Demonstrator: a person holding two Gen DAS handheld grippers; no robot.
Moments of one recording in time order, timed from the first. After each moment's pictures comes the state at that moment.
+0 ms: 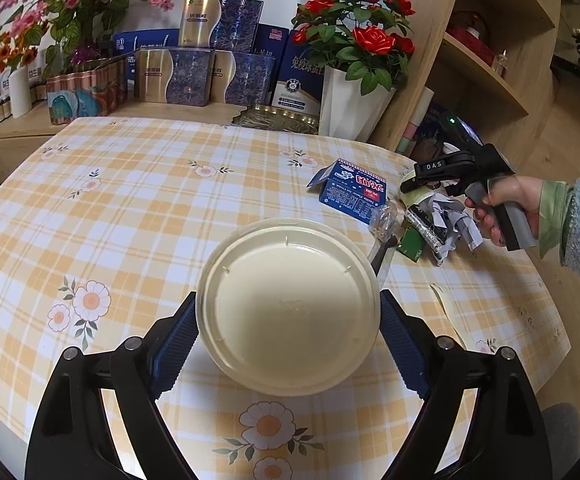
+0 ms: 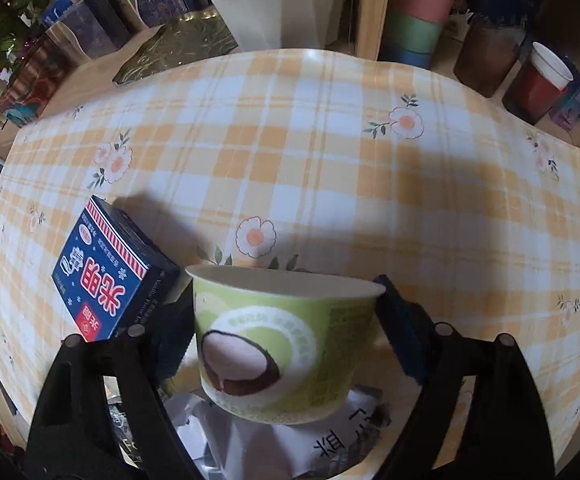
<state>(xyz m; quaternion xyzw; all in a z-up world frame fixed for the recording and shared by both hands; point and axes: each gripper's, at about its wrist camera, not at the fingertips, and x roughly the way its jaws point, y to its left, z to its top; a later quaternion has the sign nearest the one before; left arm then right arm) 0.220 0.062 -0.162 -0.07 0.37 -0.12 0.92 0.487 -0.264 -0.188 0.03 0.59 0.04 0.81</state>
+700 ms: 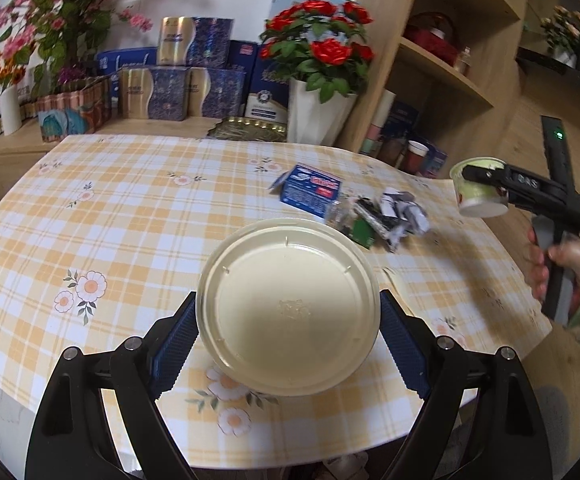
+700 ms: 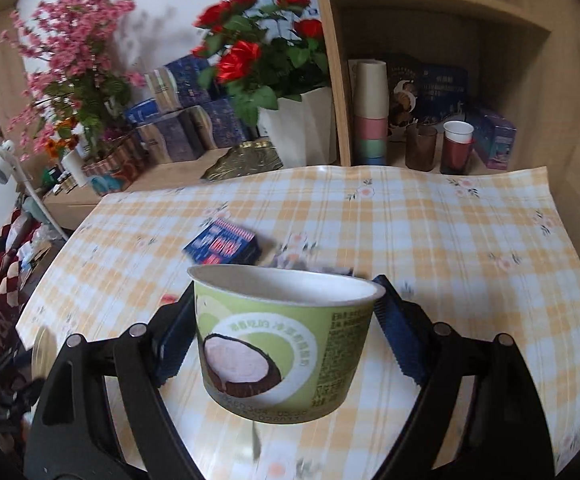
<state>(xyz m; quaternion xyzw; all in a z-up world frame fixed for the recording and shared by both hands) 0.162 0.039 -0.130 -0.05 0.35 -0.16 0.92 0.265 -0.289 -0.075 0.08 0.36 0.08 0.93</state>
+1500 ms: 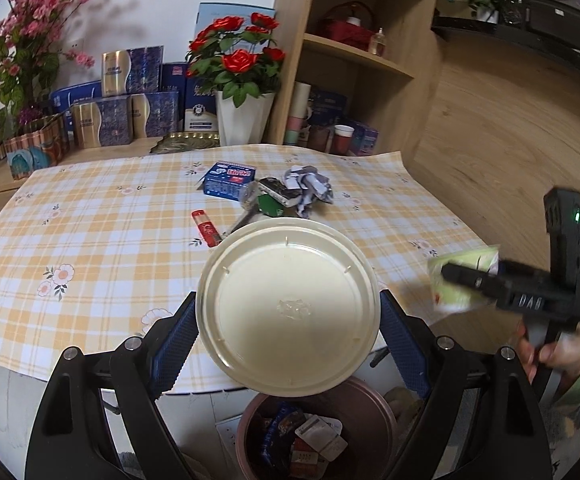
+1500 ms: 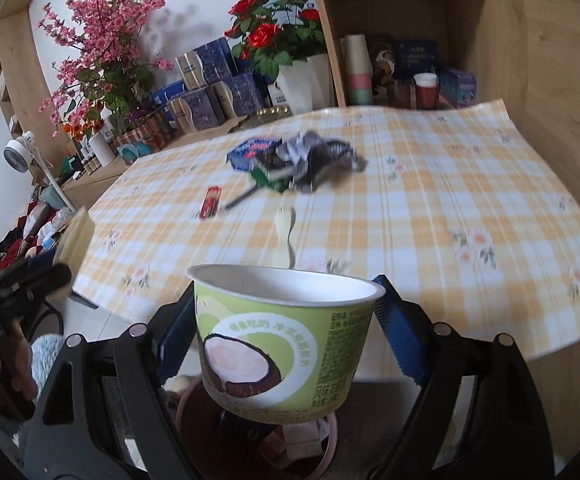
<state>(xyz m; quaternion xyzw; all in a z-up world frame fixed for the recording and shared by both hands) 0.058 -0.013 -0.109 0.00 0.32 -0.24 0.92 0.046 -0.272 -0.120 0.11 0.36 0.08 0.92</state>
